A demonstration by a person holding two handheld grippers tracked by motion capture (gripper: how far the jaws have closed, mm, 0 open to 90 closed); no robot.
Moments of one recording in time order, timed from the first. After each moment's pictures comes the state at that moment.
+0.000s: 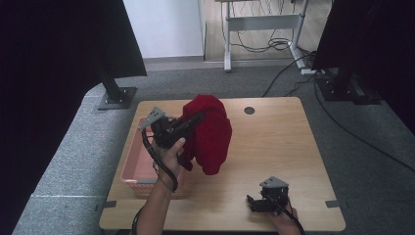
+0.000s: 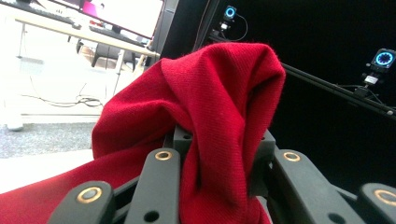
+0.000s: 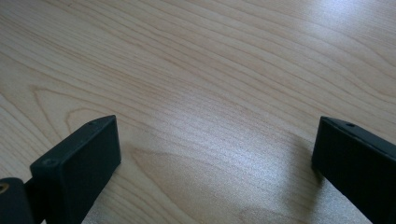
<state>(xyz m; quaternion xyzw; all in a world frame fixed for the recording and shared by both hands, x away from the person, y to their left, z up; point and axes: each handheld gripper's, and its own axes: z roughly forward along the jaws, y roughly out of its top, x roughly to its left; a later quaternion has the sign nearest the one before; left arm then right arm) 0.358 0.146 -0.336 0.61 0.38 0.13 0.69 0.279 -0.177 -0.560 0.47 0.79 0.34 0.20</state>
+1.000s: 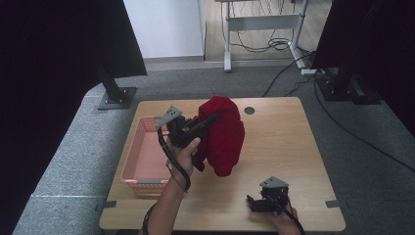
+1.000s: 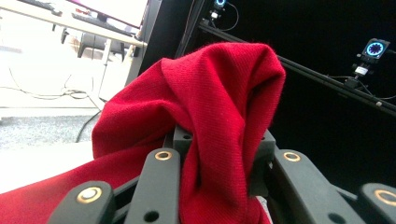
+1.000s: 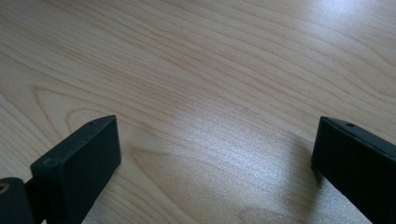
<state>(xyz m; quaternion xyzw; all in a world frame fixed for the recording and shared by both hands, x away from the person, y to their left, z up) 0.364 0.111 -0.342 0.62 0.37 0.11 0.68 0.279 -0.177 -0.560 0.47 0.79 0.34 0.20</state>
